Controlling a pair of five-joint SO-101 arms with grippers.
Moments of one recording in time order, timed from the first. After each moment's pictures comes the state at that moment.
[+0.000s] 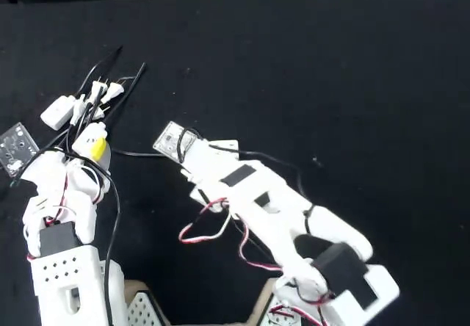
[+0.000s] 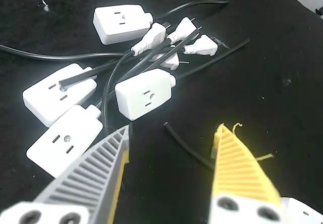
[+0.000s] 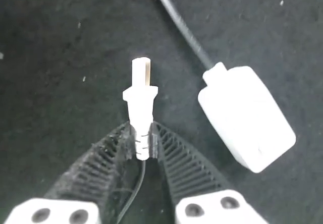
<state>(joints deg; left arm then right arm) -22.4 -75.9 76.6 42.6 19.8 -35.4 -7.8 52.9 30.5 23.4</state>
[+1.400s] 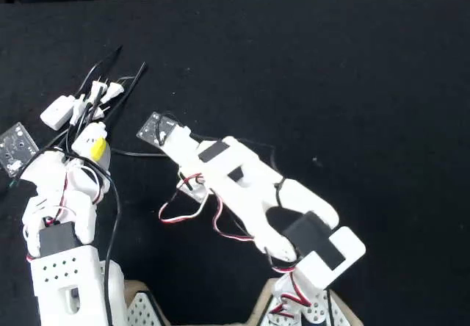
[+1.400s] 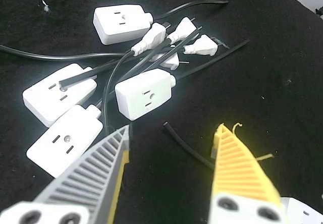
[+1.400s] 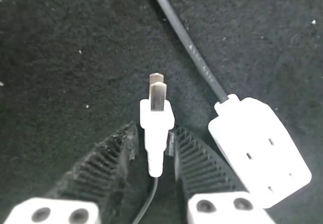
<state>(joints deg) -22.4 -75.9 76.6 42.6 19.8 -37.4 7.4 34.0 43.2 21.3</state>
